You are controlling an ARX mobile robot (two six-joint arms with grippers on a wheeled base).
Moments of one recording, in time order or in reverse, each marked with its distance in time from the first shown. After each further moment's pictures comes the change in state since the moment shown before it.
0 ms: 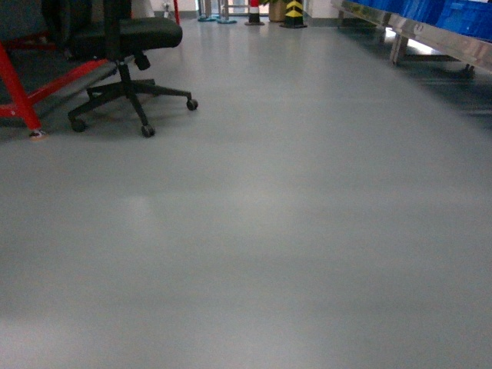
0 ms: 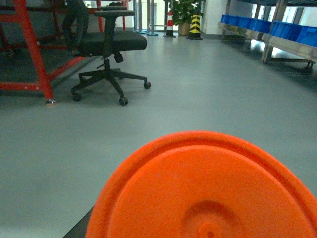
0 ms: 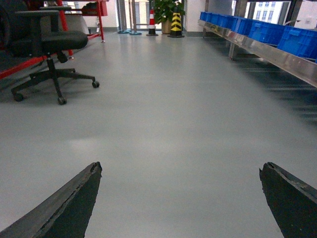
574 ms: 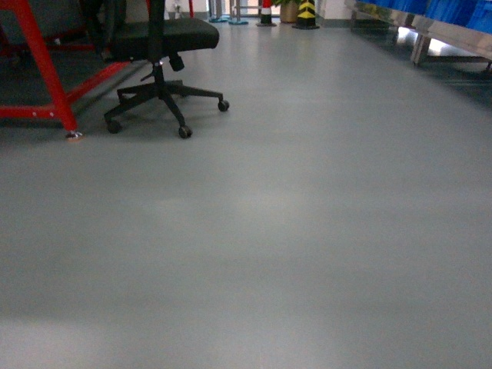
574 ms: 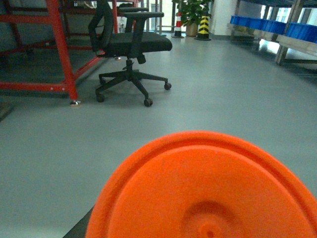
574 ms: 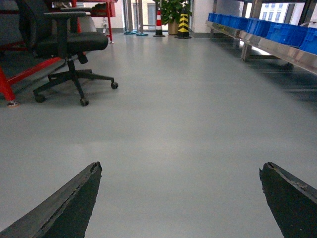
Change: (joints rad) left arm 0.000 0.000 0.000 0.000 -0.001 0.000; right arm 0.000 0.000 0.000 0.001 0.000 0.000
